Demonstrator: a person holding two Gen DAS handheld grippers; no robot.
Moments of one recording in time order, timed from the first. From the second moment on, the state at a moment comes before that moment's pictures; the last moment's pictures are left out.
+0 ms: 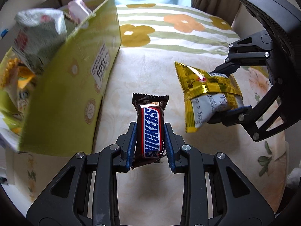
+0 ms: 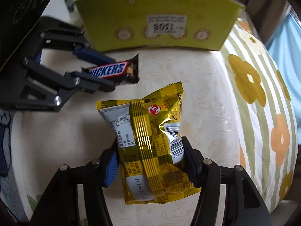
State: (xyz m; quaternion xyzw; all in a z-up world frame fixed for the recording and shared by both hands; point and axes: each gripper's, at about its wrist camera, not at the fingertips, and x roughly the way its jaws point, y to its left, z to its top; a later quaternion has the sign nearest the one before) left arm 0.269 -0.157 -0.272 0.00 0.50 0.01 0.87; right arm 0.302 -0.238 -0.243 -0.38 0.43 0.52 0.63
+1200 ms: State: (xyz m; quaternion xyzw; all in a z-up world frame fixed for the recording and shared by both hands) left arm 0.277 0.080 -0.081 -0.02 0.39 0.03 0.92; right arm 0.292 -0.091 -0.031 -0.16 0.36 0.38 0.84
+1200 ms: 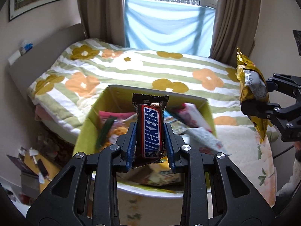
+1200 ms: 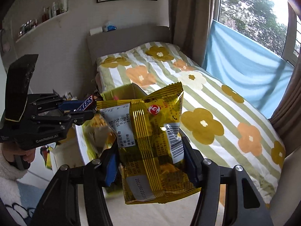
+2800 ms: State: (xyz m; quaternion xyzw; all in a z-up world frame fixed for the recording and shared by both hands) left arm 0.324 0.198 -0.131 -0.03 0.45 -0.04 0.89; right arm 0.277 0.005 -0.111 -0.06 0.43 0.24 0.87
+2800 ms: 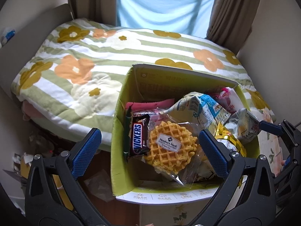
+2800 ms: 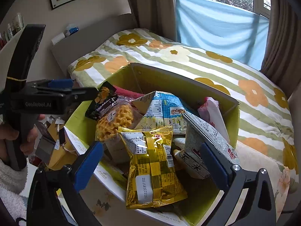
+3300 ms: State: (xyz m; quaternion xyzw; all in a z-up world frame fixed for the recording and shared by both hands) left arm 0.287 0.164 -0.083 -0.01 0.40 -0.06 0.91; right arm 0.241 -0.027 -0.068 -0.03 0.38 0.20 0.90
